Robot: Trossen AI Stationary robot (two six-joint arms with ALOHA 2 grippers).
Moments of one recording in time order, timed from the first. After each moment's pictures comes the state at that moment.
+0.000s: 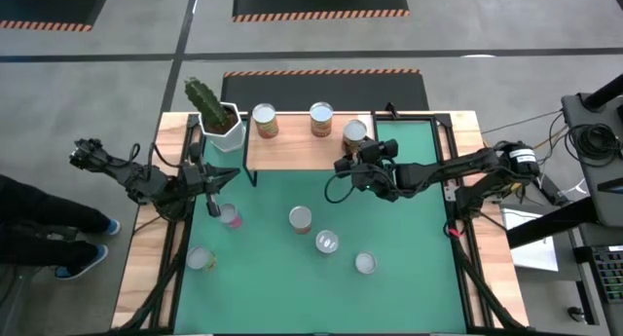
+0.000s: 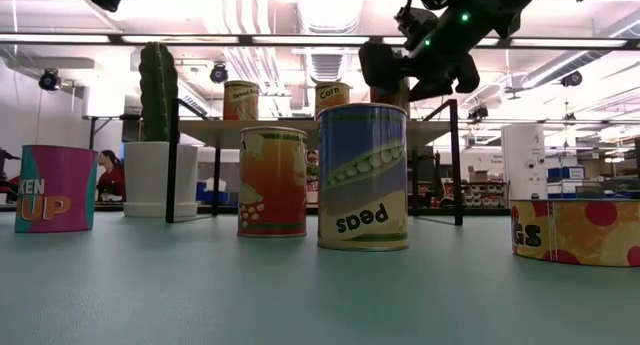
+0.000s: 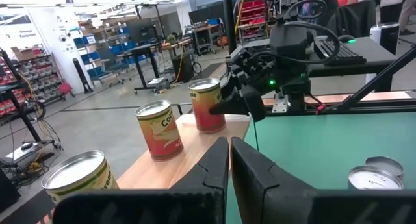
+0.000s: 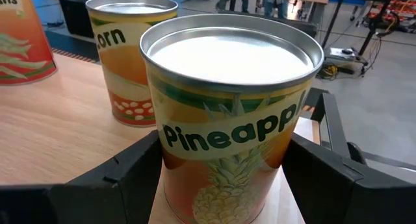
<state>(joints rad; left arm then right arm) -0.46 0.50 0.56 -0.10 -0.83 0.14 0.00 1.50 0.91 -0.01 1.10 0.53</state>
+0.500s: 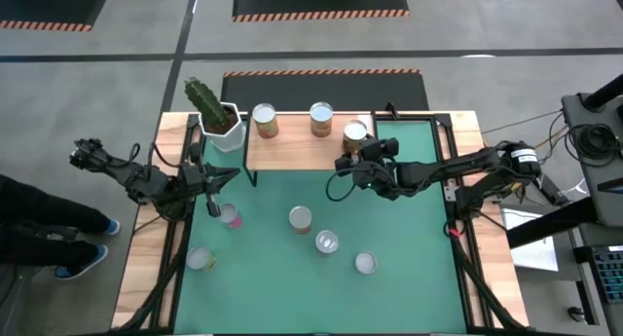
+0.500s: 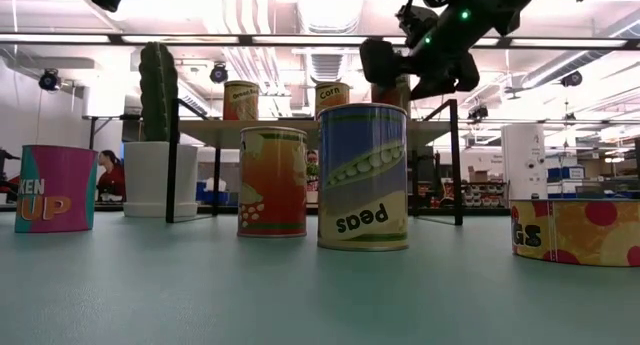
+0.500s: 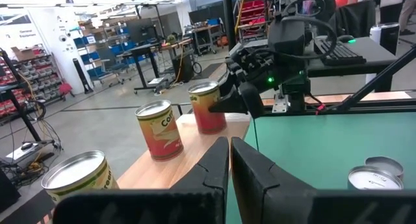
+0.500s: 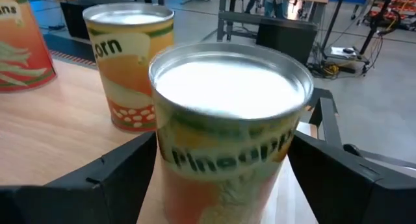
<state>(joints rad) -0.46 0.50 0.56 -0.10 -0.83 0.14 -0.01 1.48 0.91 0.00 1.09 0.52</state>
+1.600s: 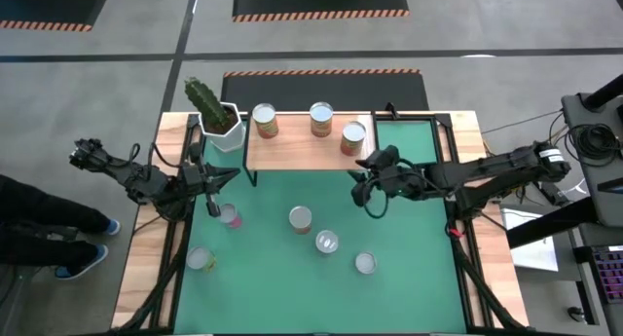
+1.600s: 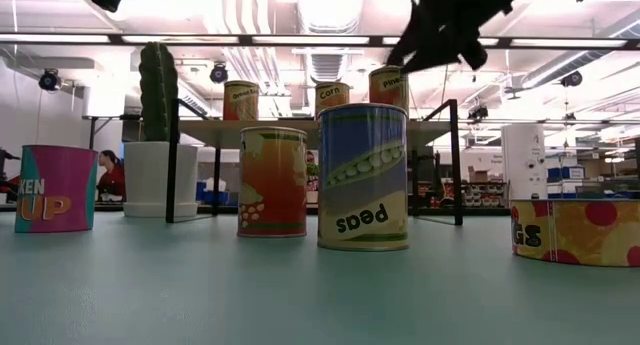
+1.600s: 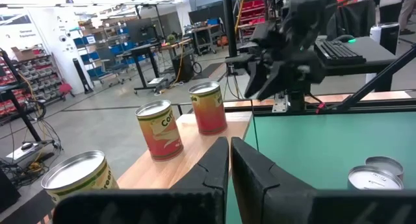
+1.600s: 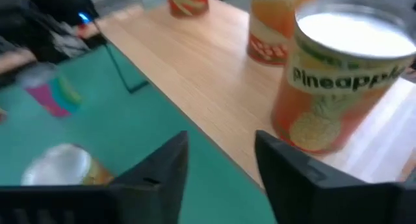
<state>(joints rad) -0.46 0.50 0.56 -0.11 -0.83 0.14 0.11 1.23 0.91 -0.27 0.60 0.50</state>
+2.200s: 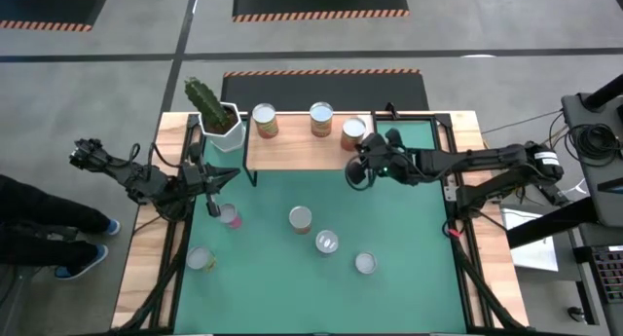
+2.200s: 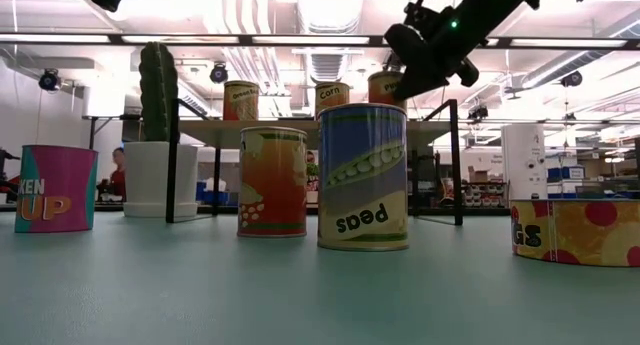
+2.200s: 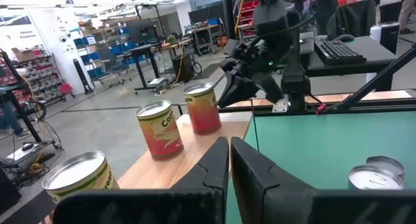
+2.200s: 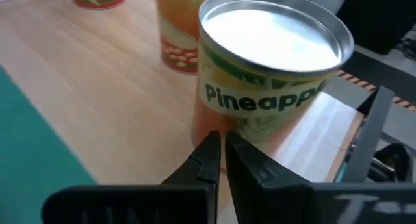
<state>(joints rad) -0.46 0.50 0.56 -0.10 -0.83 0.14 -0.10 1.29 0.91 -0.26 0.63 0.37</state>
